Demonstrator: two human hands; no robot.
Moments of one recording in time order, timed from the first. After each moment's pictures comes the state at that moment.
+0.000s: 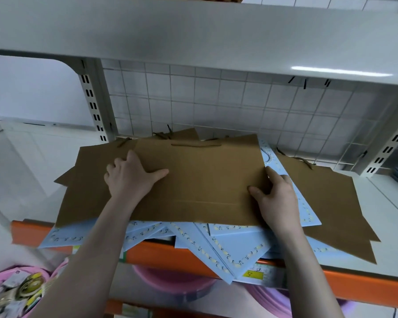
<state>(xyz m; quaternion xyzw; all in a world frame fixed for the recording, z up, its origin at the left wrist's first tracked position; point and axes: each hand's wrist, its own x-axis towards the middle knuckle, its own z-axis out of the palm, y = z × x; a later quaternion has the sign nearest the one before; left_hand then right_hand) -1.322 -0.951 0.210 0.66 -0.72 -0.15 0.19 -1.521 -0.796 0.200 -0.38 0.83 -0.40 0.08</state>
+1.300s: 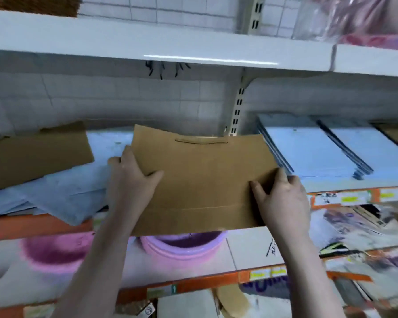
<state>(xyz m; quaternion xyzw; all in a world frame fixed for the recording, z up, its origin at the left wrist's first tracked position) -1.473 -0.705 0.229 0.48 -0.77 -0.26 0.34 -1.630 -0.532 0.214 -0.23 0.93 -0.25 -0.14</state>
